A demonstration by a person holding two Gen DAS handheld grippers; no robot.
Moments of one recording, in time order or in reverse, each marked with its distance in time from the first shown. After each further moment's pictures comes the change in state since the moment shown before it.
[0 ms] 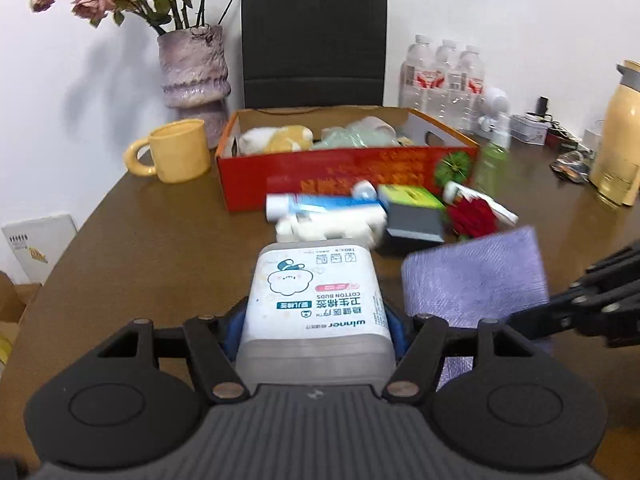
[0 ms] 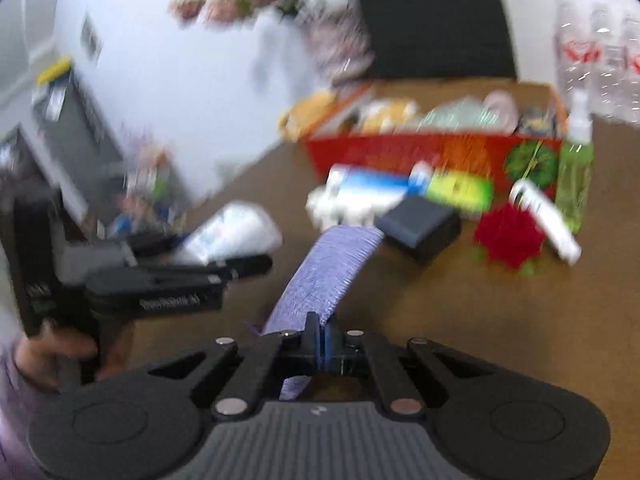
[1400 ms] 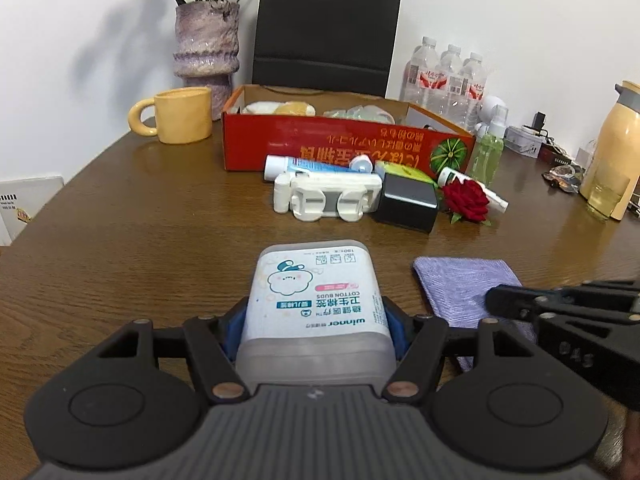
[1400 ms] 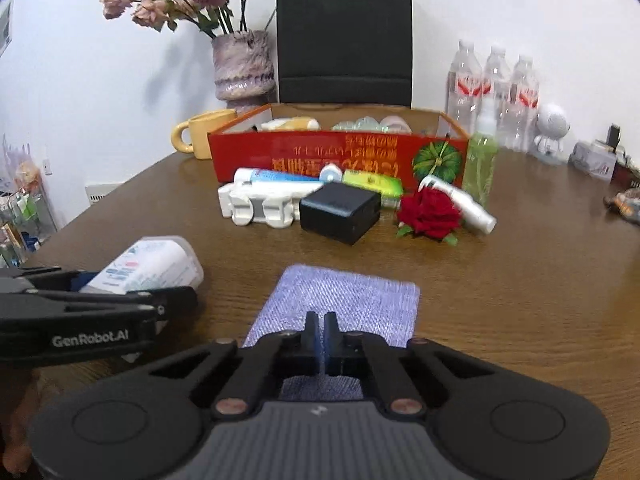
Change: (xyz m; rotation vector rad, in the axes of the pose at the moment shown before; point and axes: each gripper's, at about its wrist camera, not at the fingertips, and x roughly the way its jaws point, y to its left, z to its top) left arm 0.004 0.013 -0.034 -0.085 -0.023 -0.044; right arm 0.026 0.062 -0.055 0.043 -0.202 -0.464
